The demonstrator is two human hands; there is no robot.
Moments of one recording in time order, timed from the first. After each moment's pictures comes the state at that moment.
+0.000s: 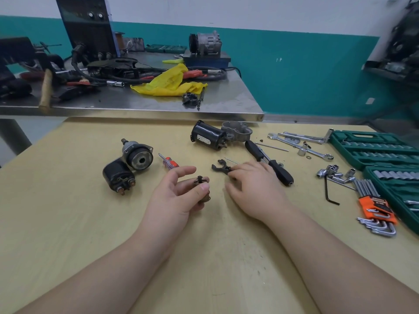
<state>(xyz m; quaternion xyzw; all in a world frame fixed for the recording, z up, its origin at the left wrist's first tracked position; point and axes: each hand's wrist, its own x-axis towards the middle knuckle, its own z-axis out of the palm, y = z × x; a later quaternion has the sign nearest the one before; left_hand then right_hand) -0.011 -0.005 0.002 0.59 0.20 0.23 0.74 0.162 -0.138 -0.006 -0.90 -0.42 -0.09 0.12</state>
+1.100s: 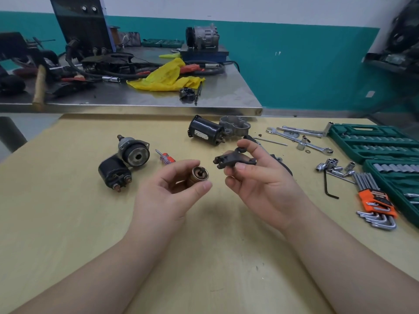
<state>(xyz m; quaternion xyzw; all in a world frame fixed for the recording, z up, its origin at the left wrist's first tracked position) -0.022 -0.013 0.018 0.64 0.16 0.34 0.67 0.121 -0.160 0.038 -0.39 -0.24 0.38 0.80</state>
